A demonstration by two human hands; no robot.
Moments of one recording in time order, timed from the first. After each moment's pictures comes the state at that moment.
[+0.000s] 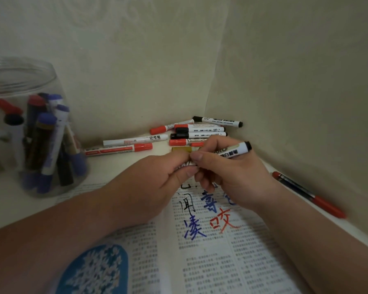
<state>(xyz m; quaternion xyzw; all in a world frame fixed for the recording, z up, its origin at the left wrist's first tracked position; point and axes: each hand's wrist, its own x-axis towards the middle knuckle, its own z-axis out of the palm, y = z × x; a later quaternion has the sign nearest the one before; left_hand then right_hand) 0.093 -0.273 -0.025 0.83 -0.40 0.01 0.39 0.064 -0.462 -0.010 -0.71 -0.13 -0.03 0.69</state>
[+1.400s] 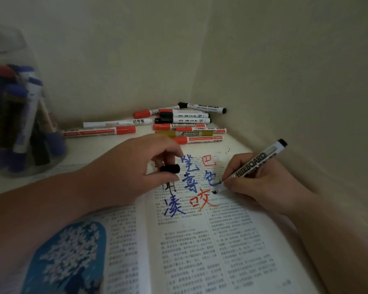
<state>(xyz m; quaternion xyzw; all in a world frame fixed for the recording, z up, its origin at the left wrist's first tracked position) 0.095 -0.270 -0.037 0.81 -0.44 0.05 0.37 0.009 -0.532 -0.022 -0.83 0.00 0.03 0.55</state>
